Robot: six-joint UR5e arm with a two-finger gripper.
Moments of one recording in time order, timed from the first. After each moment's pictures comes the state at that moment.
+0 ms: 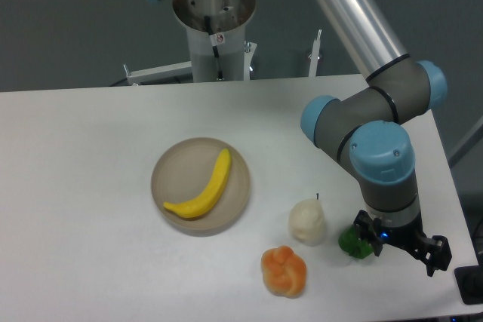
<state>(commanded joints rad) 2.33 -2.29 -1.13 -0.86 1.73 1.13</state>
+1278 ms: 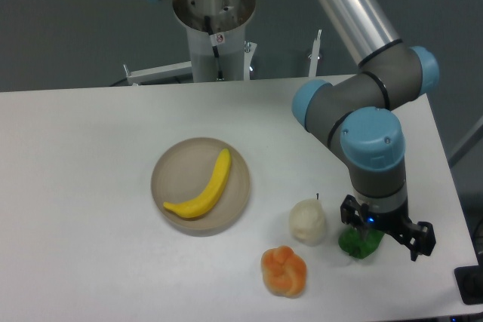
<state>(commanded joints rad) 2.31 -2.19 -1.21 -0.99 1.72 1.10</state>
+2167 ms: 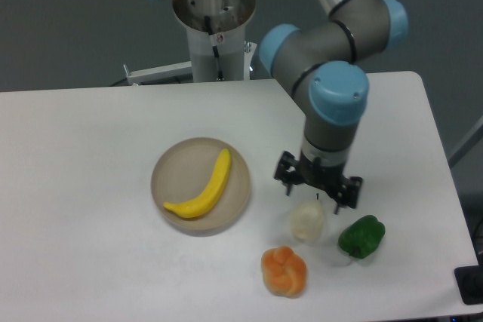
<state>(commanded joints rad) 2.28 -1.95 -1.58 -1.10 1.47 0.87</state>
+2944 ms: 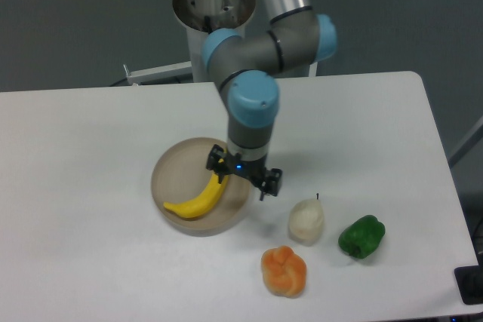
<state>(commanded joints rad) 2.12 -1.93 -1.85 -0.88 1.52 0.72</state>
